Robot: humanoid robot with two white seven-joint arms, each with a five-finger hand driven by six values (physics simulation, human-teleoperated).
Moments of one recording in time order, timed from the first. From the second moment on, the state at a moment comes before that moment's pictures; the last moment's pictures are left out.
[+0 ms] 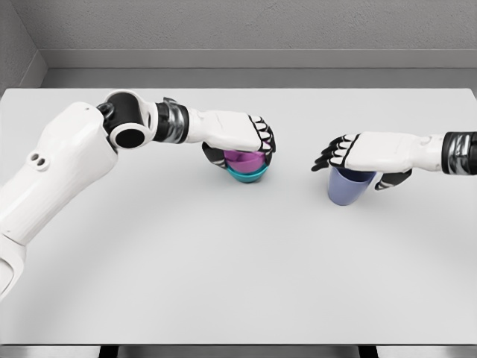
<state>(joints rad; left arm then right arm) -0.97 0.33 -0.90 -1.20 -0.56 -0.61 -0.61 -0.72 -0.92 0.76 -1.54 0.34 -0.61 0.61</state>
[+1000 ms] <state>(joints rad) -1.06 0.44 -0.90 -1.19 -0.39 -0.61 -0.61 -0.72 -0.90 0.76 -1.52 0.35 -0.61 0.61</state>
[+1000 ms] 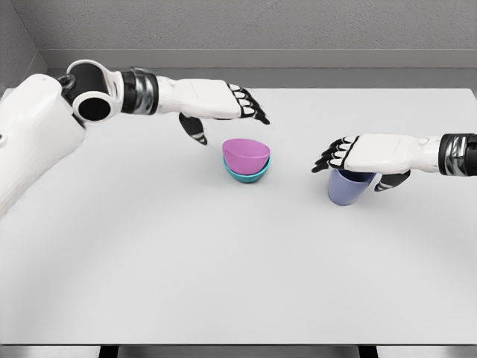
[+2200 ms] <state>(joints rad) -0.93 0.70 -0.84 -1.18 -0.27 -0.61 -0.61 -0.73 -0.90 0.76 -1.51 0.37 -0.61 0.61</state>
